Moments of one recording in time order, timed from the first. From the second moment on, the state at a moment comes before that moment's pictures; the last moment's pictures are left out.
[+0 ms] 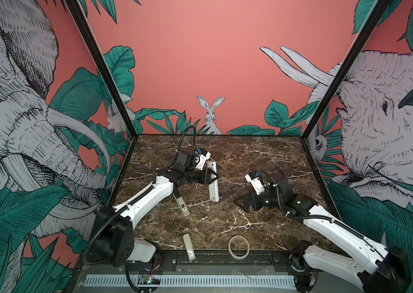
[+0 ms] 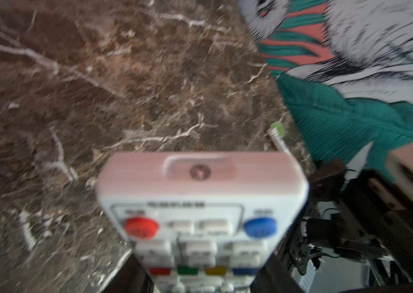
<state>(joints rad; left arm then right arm) -0.56 1.47 1.11 -0.45 0.46 -0.33 0.64 1.01 0.72 -0.46 -0.37 0.31</state>
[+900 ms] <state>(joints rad) -0.60 2.02 1.45 -0.66 0.14 -0.52 0.92 1.00 0.54 -0.25 -0.12 0.33</state>
